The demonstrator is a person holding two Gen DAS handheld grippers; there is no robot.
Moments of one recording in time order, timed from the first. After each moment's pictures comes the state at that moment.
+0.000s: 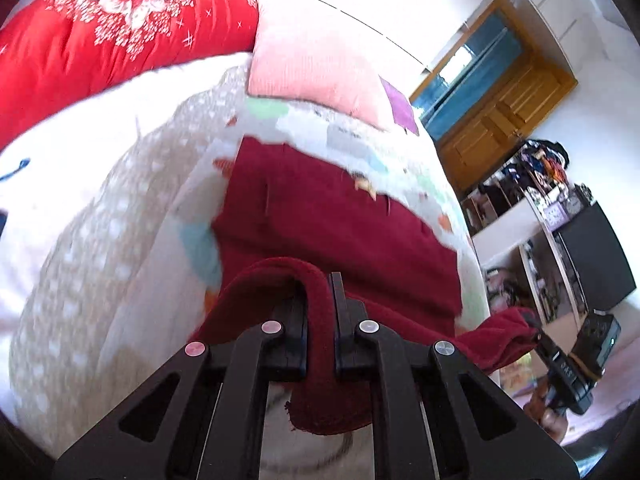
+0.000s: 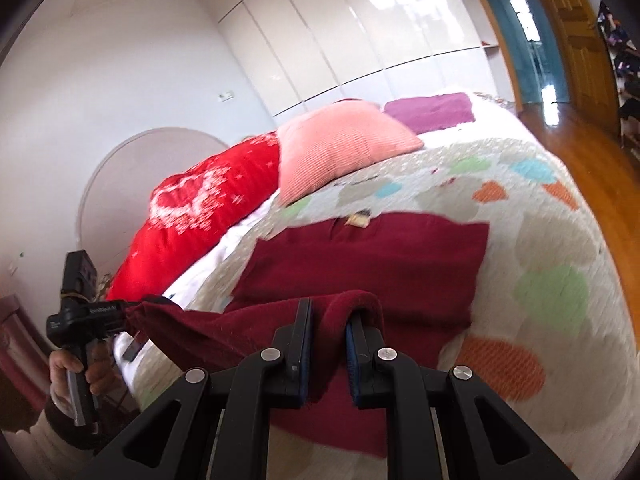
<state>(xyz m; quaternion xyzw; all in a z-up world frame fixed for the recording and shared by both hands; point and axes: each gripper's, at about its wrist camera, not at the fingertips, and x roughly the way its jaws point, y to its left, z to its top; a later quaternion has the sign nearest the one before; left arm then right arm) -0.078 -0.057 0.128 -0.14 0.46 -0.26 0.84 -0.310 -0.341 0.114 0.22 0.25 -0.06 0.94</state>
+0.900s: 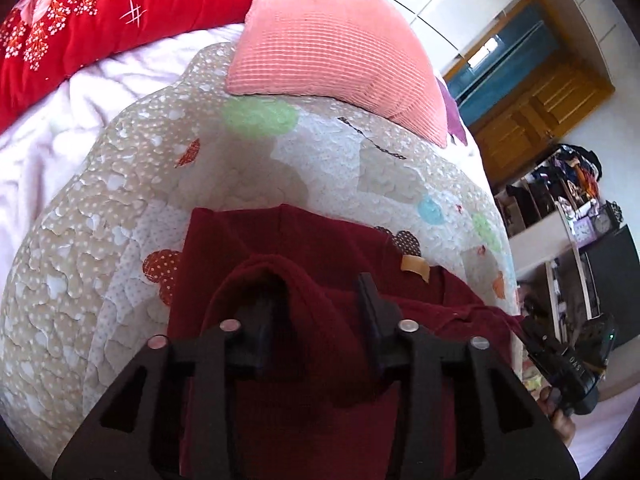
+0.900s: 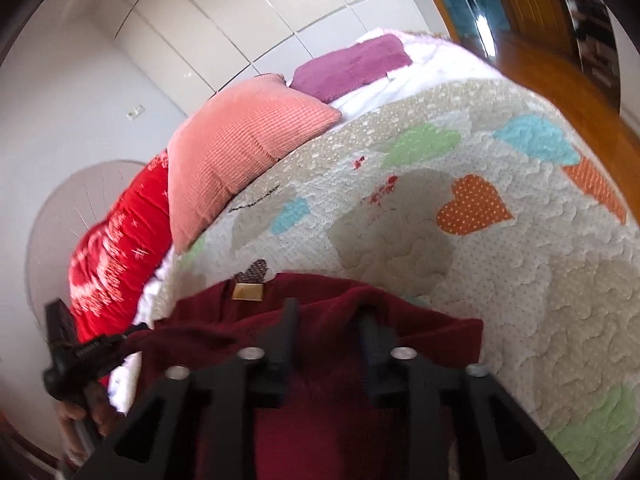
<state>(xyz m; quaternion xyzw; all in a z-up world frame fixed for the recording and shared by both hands) 0.095 -0.137 0.072 -0.13 0.51 -0.24 0.82 -0.155 -0.507 0.063 0.34 0.31 -0.13 0.88</state>
